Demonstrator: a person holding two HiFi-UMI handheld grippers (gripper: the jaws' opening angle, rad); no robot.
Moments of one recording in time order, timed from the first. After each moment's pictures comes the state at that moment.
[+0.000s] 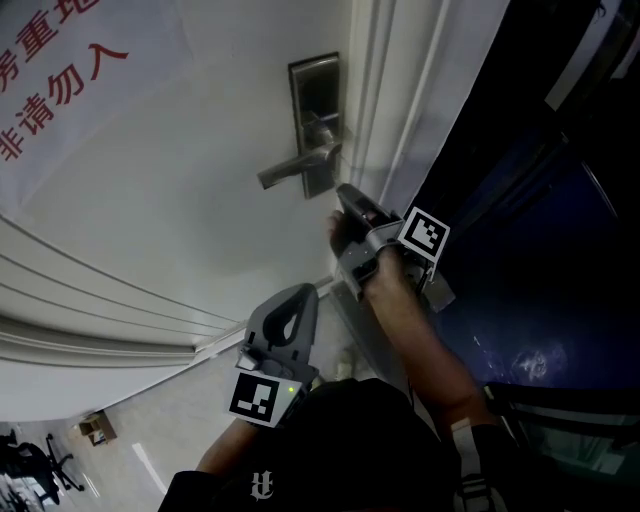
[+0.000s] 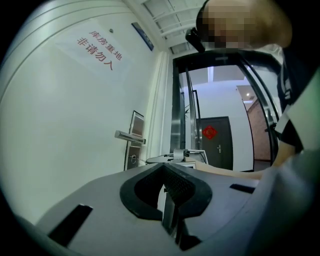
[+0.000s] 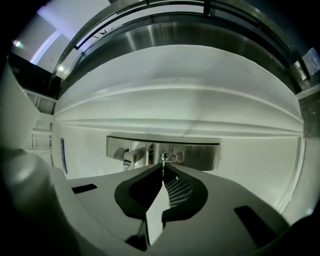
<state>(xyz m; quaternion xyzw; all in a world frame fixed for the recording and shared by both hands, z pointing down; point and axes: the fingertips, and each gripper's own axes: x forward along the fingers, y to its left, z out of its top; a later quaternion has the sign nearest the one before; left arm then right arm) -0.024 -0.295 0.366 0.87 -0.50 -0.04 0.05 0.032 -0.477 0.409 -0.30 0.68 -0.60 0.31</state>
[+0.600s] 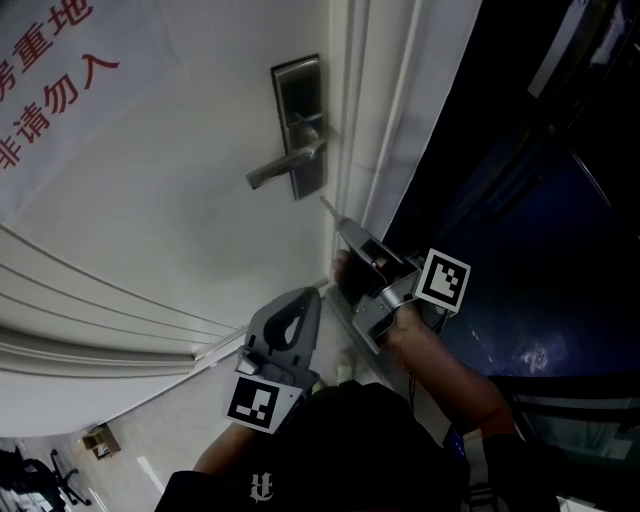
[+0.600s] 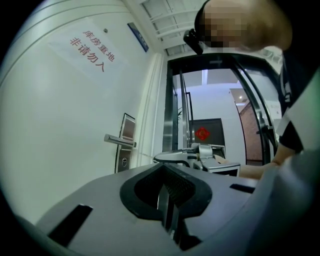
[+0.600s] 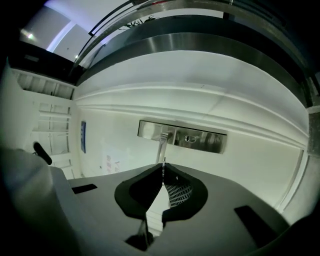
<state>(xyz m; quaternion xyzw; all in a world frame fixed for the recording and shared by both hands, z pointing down) -0.007 -0.280 0.355 0.89 -0.46 -0.05 0.04 0.045 -0.387 0.365 -0.25 0.75 -0.54 0.29</state>
